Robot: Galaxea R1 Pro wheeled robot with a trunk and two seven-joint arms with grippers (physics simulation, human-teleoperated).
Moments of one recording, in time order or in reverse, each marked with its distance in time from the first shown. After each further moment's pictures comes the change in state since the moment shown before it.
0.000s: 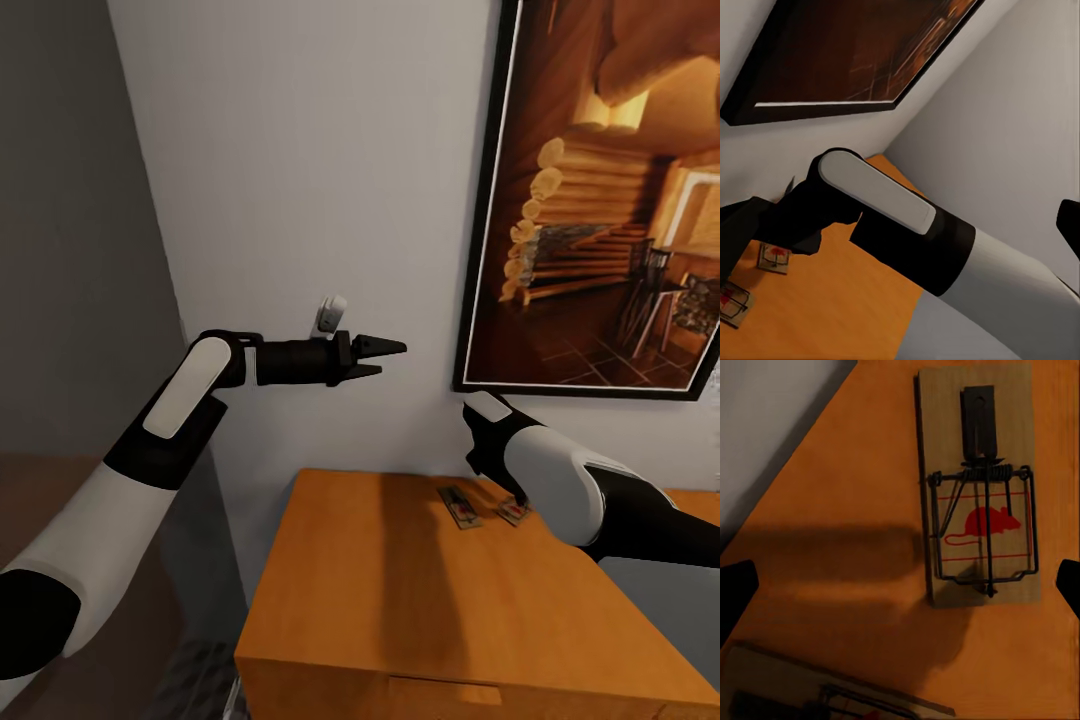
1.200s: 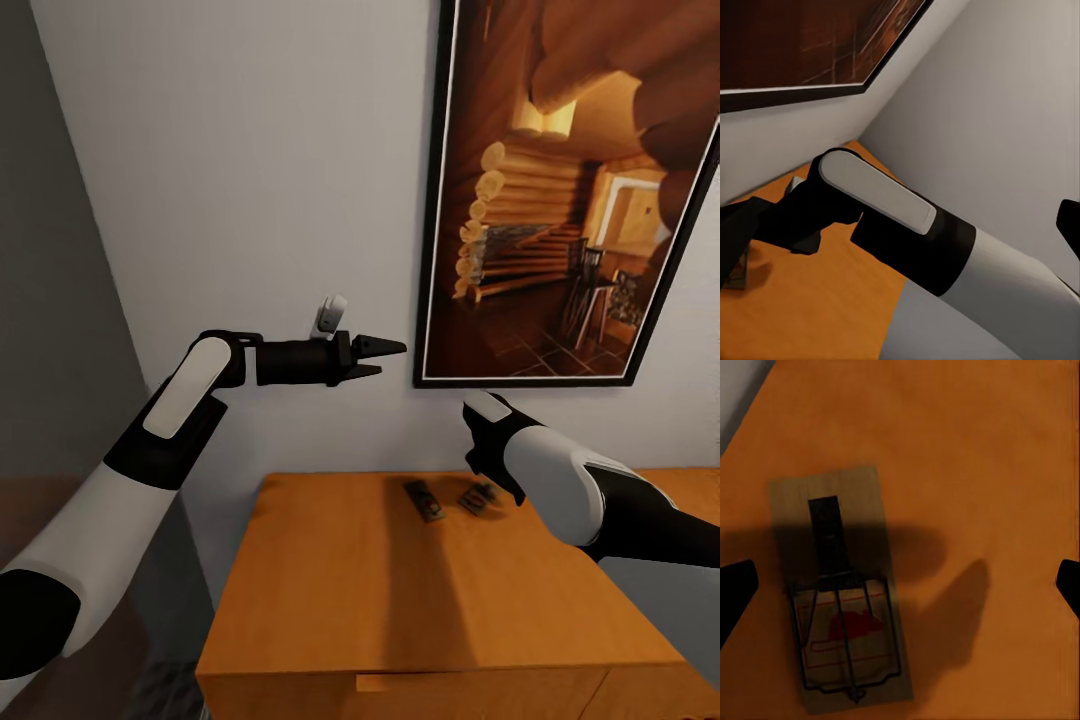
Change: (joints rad) left arm 0.000 0.001 0.000 0.000 0.000 0.000 0.000; right arm 0.000 0.000 0.000 0.001 -0.002 0.000 0.008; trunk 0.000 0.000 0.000
